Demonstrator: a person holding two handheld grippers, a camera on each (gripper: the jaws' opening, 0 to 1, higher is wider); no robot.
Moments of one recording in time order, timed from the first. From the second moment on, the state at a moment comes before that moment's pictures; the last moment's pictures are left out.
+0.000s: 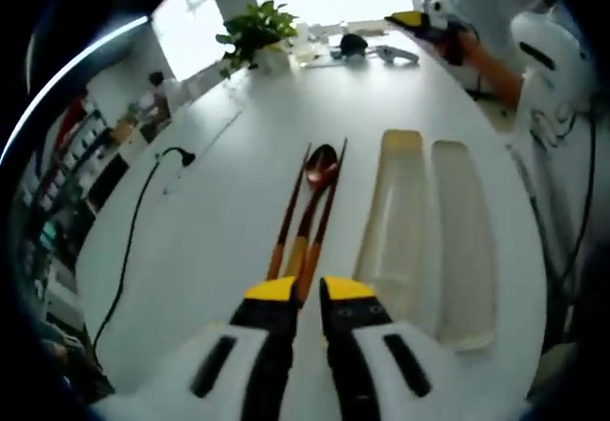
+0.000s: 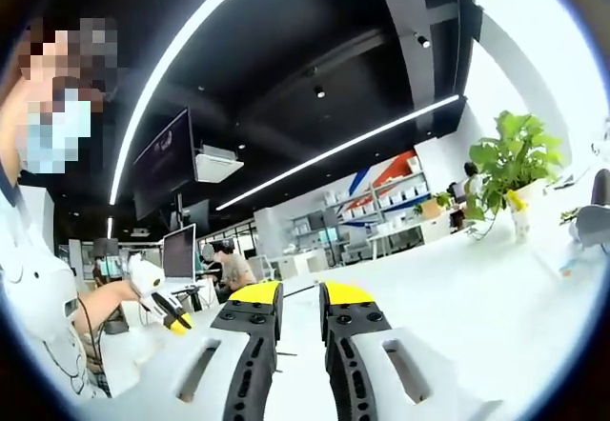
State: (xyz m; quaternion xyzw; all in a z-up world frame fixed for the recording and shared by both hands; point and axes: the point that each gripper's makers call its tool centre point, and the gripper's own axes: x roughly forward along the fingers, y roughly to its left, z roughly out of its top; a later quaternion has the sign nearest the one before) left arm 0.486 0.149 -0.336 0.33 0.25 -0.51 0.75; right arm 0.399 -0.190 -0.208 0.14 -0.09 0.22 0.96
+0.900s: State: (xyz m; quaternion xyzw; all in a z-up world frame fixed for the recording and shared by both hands) left arm 0.500 0.154 -0.363 0.38 0.28 -0.50 0.72; right arm 0.397 -0.203 -0.218 0.16 -0.09 0.21 0.96
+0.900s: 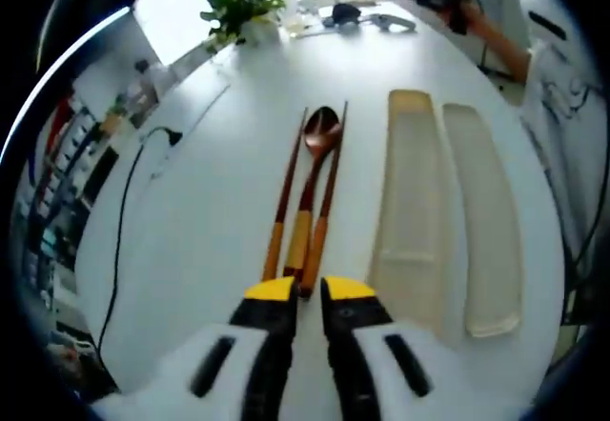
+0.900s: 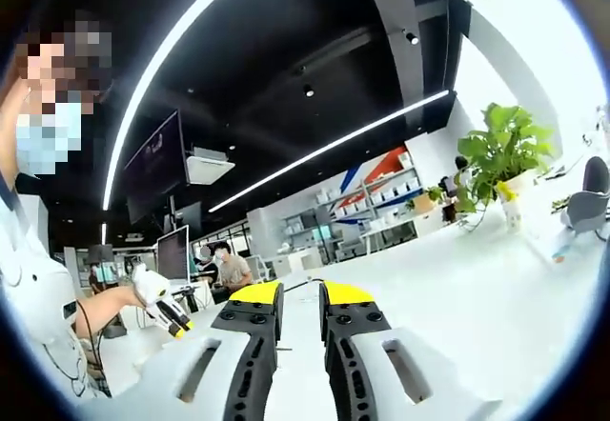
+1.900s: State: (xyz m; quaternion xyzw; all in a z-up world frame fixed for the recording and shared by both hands) left arm 0.497 0.152 -0.375 0.37 0.31 -0.52 0.70; right arm 0.402 -0.210 -0.224 0.19 -0.08 0.19 0.96
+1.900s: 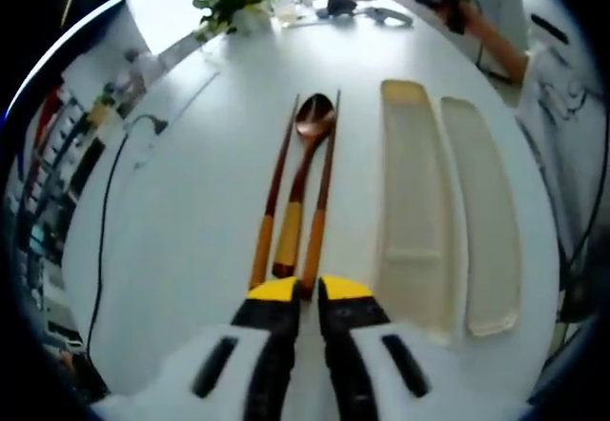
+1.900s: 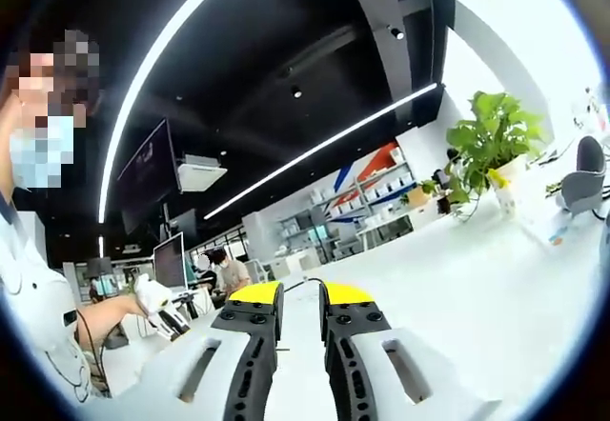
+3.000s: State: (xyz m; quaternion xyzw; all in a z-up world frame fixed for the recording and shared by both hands) left arm 0.493 0.143 -0.353 0.40 0.26 -0.53 0.70; right arm 0.399 -0.219 -0.230 0.23 -0.09 0.19 0.95
